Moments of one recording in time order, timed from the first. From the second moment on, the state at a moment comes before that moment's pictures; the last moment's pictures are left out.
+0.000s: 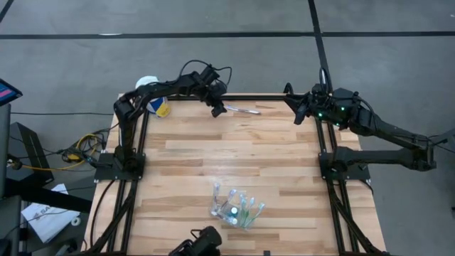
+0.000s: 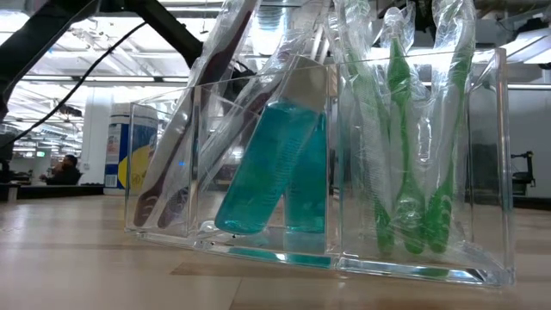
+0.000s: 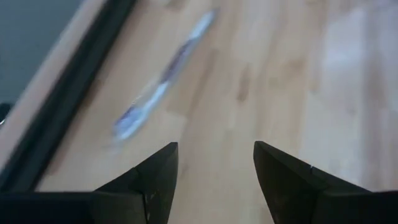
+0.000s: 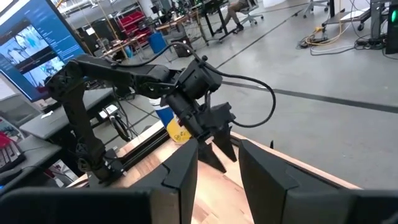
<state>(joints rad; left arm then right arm) 0.69 2.01 1.51 -0.52 0.41 0.20 -0.35 0.76 0.88 -0.28 0.20 0.42</state>
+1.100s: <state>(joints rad) 0.58 1.99 1.58 -0.55 0.62 0.24 -0.39 0.83 0.89 -0.40 0.16 0.45</state>
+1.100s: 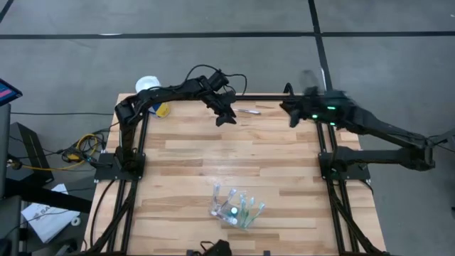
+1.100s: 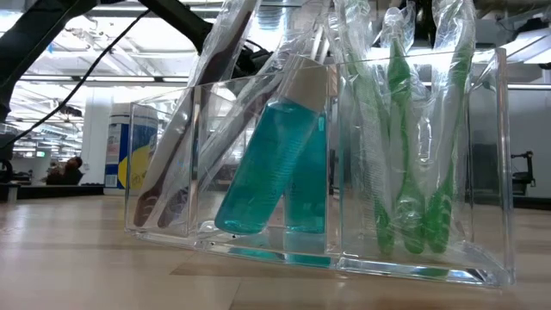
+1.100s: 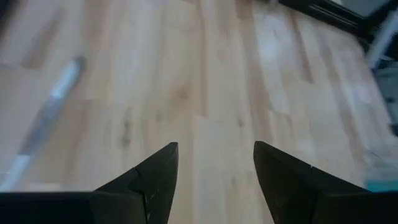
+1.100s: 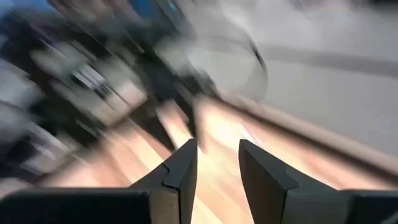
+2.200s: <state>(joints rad) 0.86 1.85 1.58 -0.51 0.53 0.10 -0.77 2.08 1.86 -1.03 -0.35 0.08</state>
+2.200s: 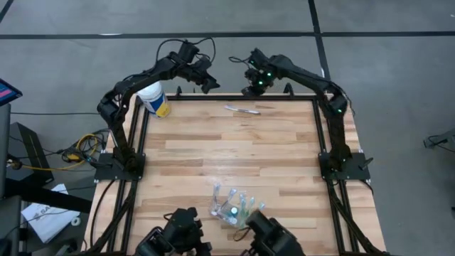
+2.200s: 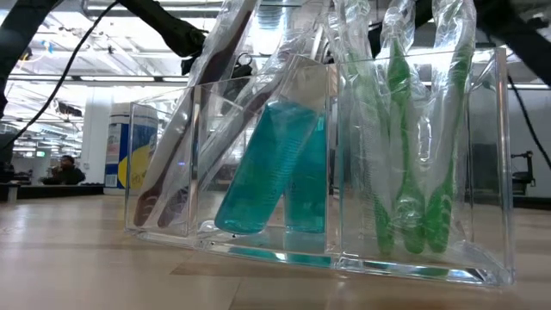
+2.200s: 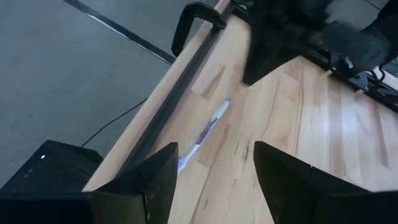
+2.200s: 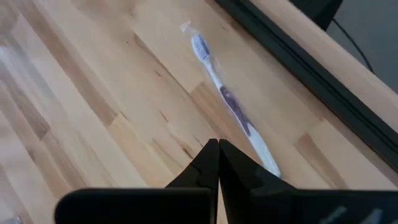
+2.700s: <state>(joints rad) 0.84 1.85 1.58 -0.49 0.54 0.12 -0.79 2.25 1.99 -1.14 -0.29 0.03</state>
